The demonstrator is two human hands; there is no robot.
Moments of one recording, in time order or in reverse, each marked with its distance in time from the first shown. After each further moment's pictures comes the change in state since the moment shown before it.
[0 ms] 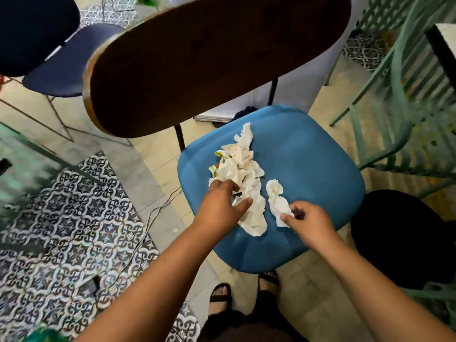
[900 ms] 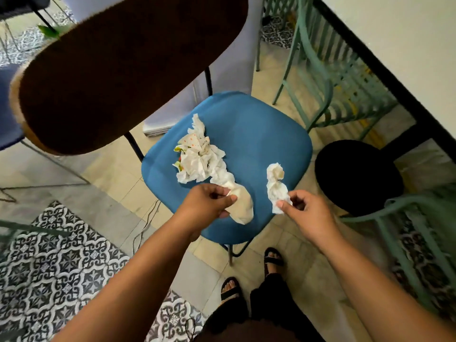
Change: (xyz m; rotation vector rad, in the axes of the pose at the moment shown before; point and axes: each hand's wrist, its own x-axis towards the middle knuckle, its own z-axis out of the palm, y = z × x) left_hand -0.030 0.004 -0.016 -0.501 -0.396 -0.155; right_hand -0.094 0.008 0.000 0.315 0.275 0.101
